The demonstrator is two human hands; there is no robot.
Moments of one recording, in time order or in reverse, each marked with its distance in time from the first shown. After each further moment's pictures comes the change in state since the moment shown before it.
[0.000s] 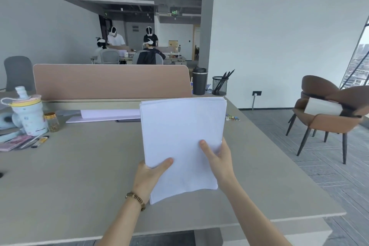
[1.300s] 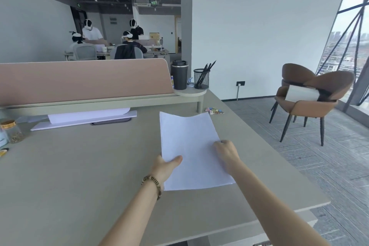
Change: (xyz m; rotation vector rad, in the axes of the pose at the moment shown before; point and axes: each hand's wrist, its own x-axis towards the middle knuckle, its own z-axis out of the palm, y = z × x) left_hand 0.053 -0.030 0.086 0.202 -0.147 -0.252; right_hand 0.082 0.043 -0.074 -0.398 0.140 0.449
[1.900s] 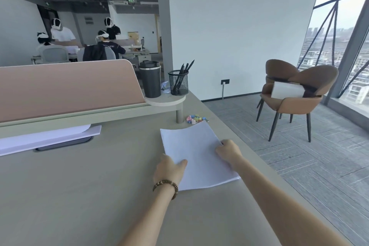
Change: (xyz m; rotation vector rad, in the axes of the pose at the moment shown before) left_hand 0.147 0.006 0.123 0.555 0.139 0.022; right_hand 0.182 0.016 -0.051 -0.355 0.062 0.025
